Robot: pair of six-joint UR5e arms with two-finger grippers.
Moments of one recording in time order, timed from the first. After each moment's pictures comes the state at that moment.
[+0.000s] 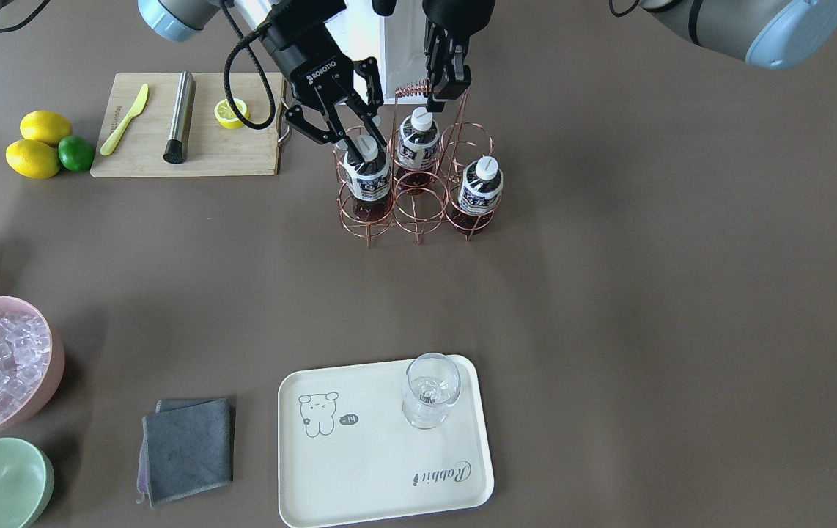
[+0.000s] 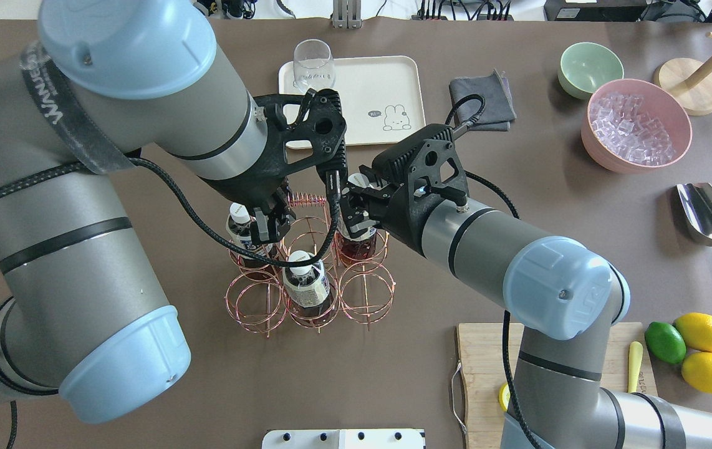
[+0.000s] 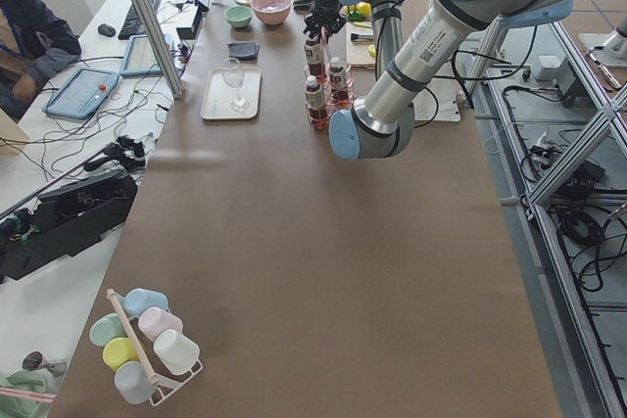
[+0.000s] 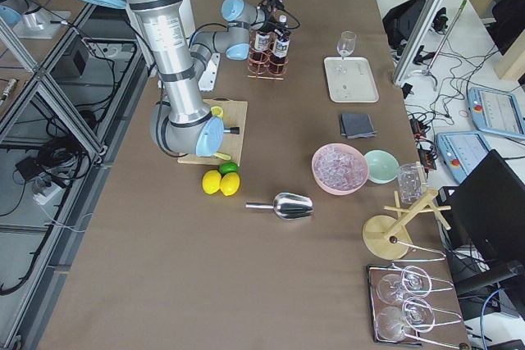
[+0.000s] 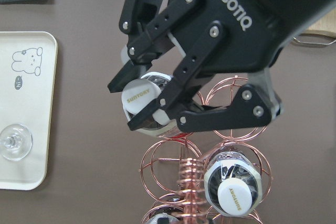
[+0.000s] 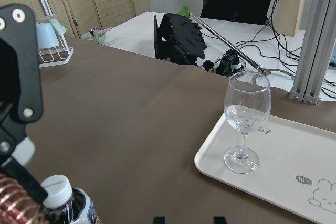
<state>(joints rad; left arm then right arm) -0.62 -2.42 -2.07 -1.10 -1.97 0.29 0.38 -1.10 2.00 -0.96 1.27 0.71</state>
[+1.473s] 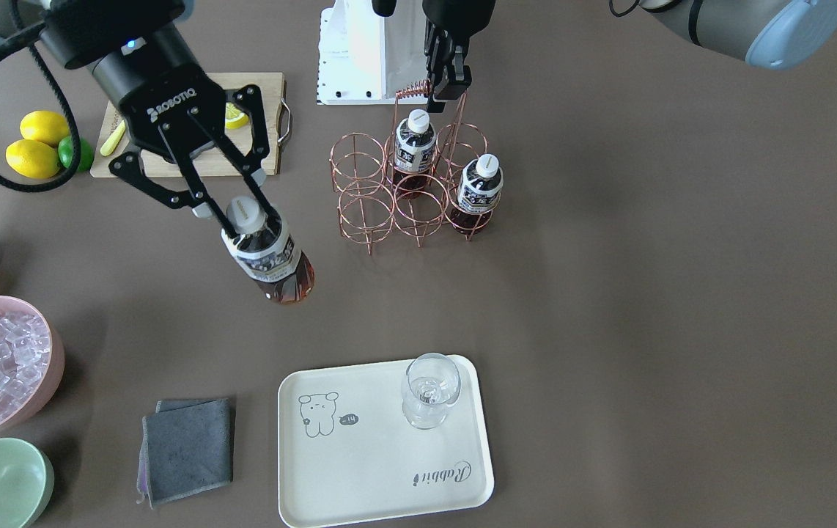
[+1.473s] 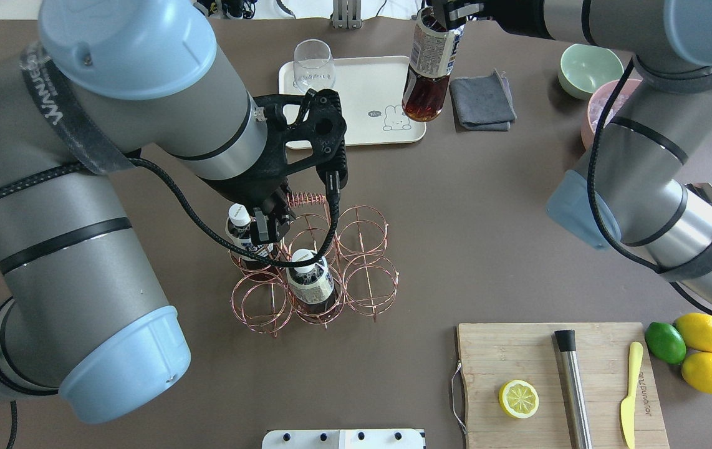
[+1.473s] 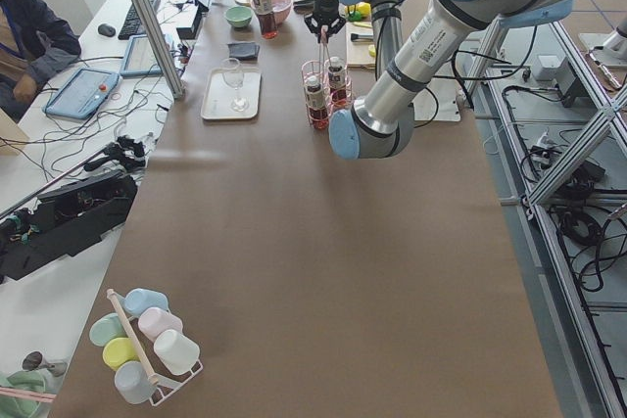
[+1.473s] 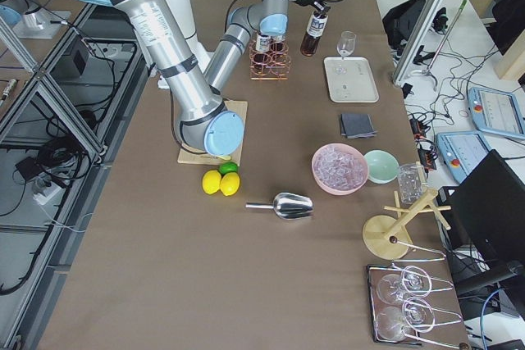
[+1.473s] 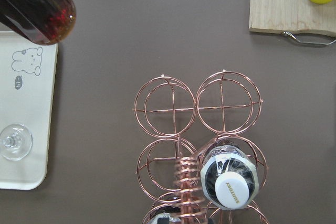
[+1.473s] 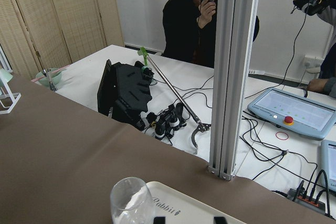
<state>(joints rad) -0.62 -2.42 -2.07 -1.10 -1.97 0.29 0.87 -1.00 1.89 -0.95 1.69 0.65</state>
